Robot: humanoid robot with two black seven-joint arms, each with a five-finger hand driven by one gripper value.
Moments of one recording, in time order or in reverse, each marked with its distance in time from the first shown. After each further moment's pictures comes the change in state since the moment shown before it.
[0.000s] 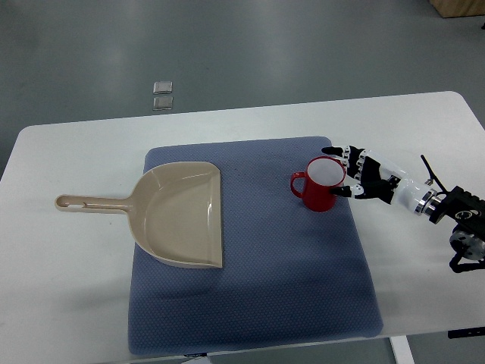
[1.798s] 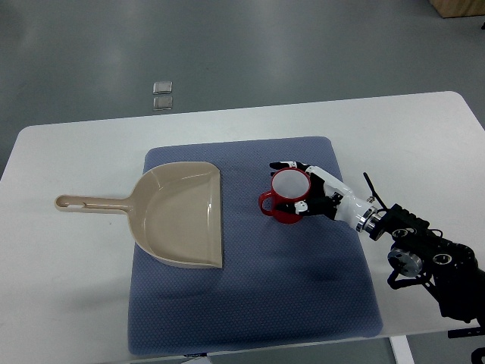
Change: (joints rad) left arm 0.006 0.000 0.001 0.000 -0.001 0.000 0.000; right arm -0.007 0.222 -0.044 0.002 -0.013 -0.121 0.000
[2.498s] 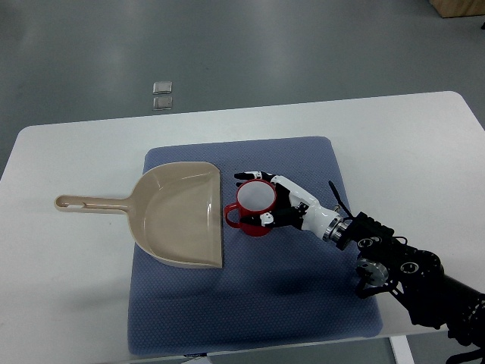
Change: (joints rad) left arm 0.000 0.000 0.001 -0.003 0.001 0.000 0.000; right arm 0.009 0.108 -0.062 0.017 -0.002 -0.058 0.000
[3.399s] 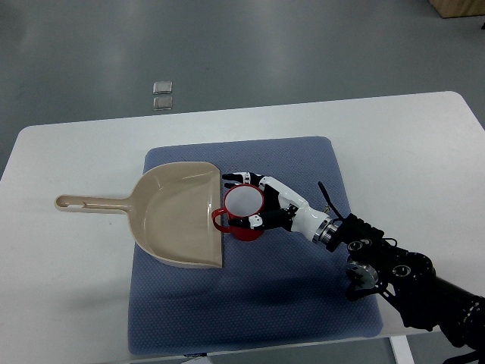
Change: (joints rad) left arm 0.000 0.000 -0.001 0.002 -0.001 0.000 0.000; right arm -0.004 0.010 -0.020 0.043 0.003 -0.037 0.000
